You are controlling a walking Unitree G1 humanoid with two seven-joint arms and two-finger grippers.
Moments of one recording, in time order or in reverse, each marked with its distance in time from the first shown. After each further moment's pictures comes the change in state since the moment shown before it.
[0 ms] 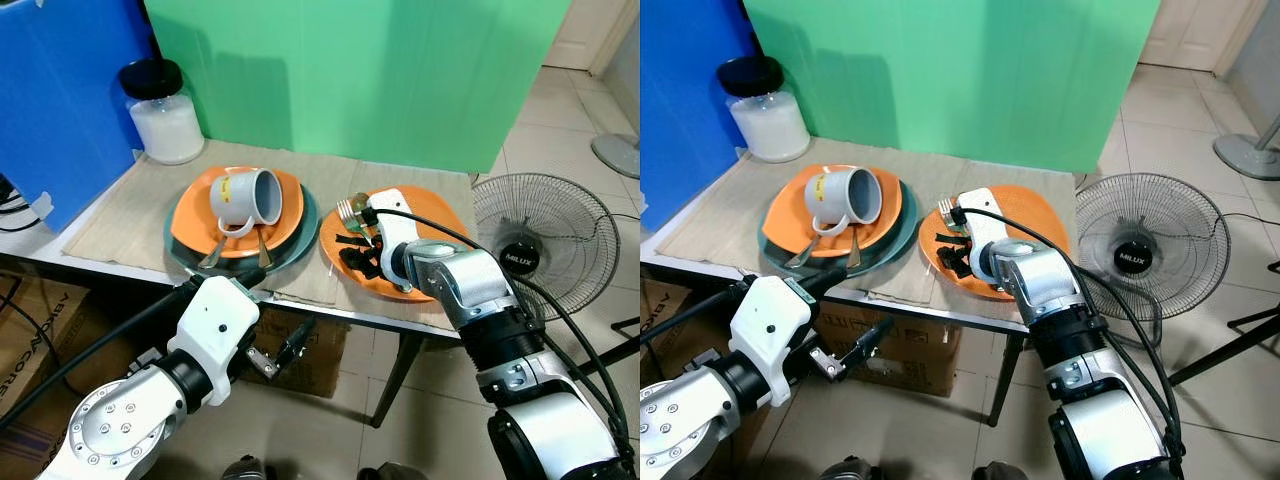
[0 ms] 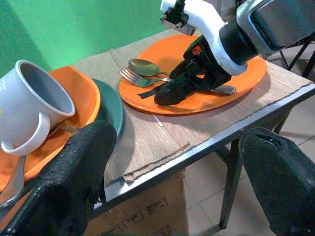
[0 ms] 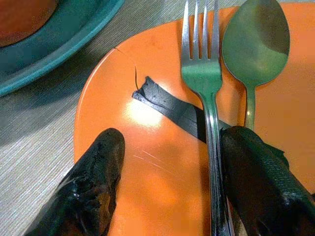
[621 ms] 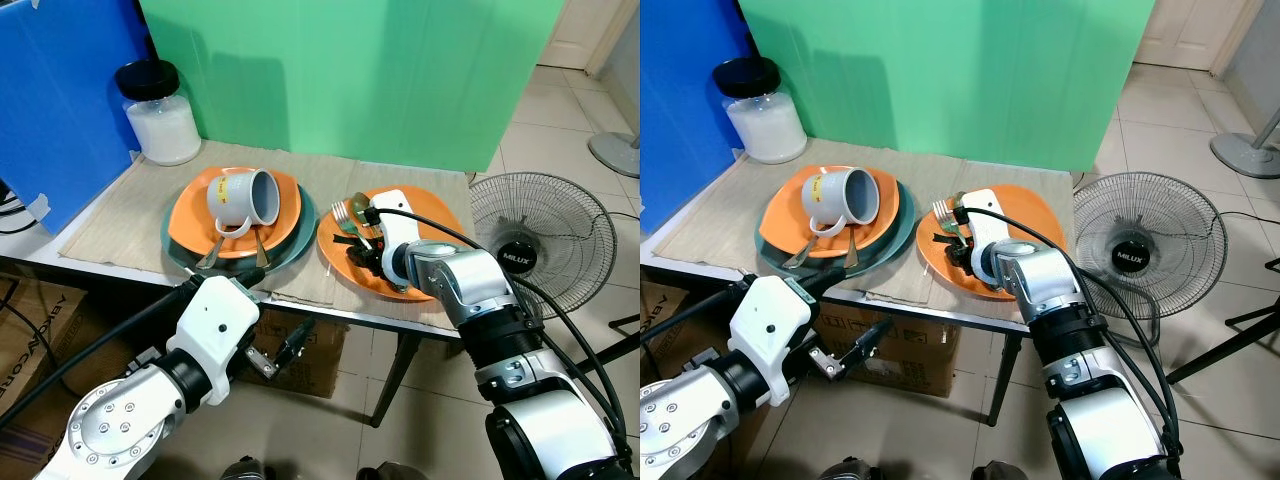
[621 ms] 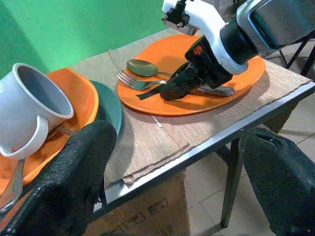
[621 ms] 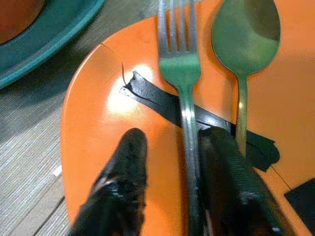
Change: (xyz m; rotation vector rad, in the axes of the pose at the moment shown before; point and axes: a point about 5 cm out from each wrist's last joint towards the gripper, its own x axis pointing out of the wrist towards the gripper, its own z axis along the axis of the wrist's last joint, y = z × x) left arm 0.000 0.001 0.000 0.010 0.003 -0.001; right arm 0.001 -0.003 -0.002 0.032 0.009 -0.002
